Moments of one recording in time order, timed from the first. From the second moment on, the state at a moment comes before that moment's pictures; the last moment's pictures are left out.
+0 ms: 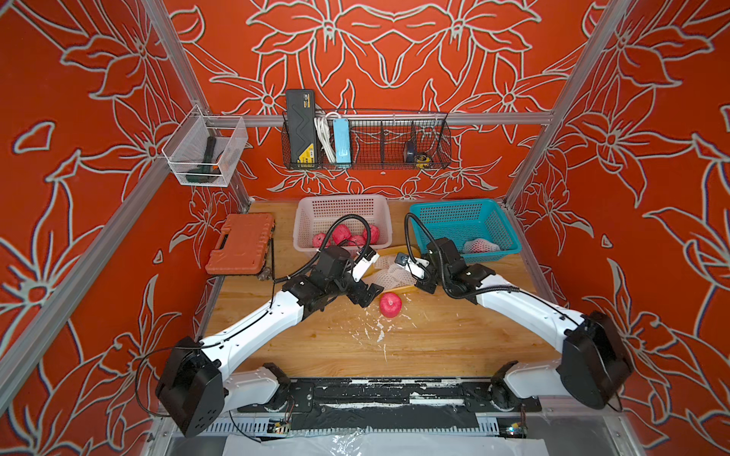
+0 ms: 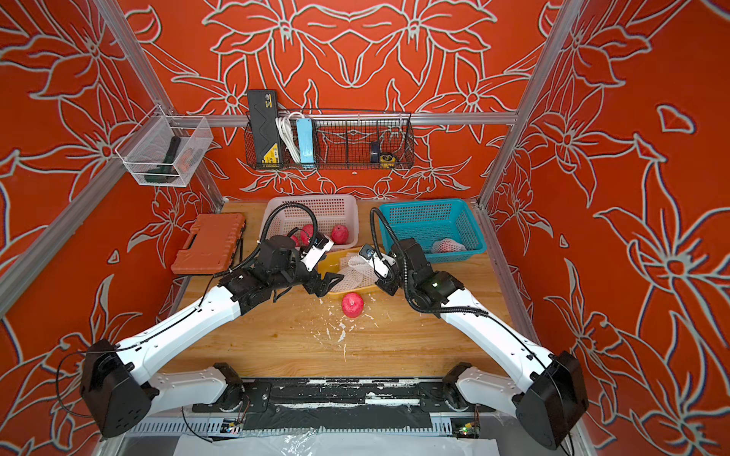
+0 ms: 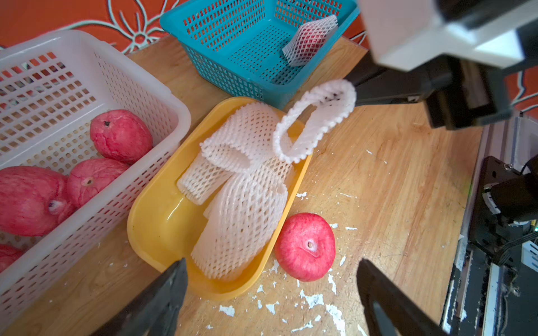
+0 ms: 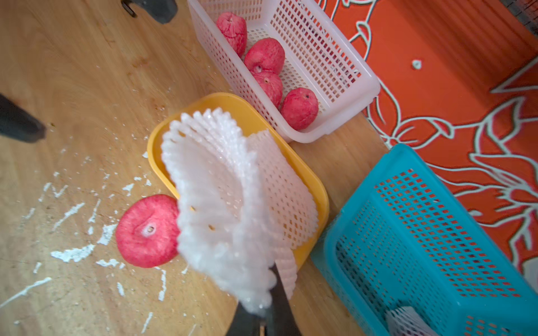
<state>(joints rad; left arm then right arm) -0.59 1.22 0.95 -0.29 0.27 0.07 0.64 1.16 0.94 -0.43 -0.05 -0.52</state>
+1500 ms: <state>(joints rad) -0.59 1.23 0.85 -0.28 0.27 0.08 0.60 1.72 1.07 -0.34 -0.14 -0.85</state>
